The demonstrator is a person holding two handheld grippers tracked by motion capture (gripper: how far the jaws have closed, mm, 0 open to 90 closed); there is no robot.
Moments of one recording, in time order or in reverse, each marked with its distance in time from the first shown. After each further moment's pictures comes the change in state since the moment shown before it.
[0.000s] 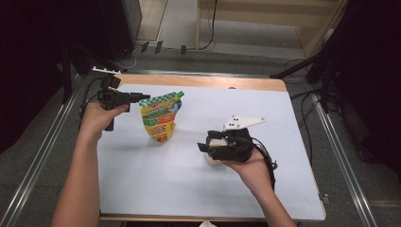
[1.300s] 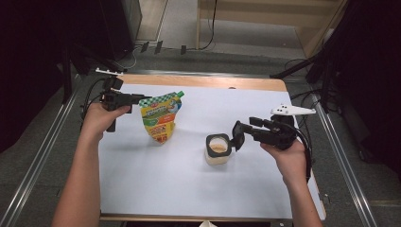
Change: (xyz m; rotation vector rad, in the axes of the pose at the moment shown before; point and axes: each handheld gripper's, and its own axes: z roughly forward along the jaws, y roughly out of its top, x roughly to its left) left arm -0.002 -0.002 0.005 0.017 0.003 0.001; right arm -0.072 -0.010 -0.076 -0.064 -0.218 0.125
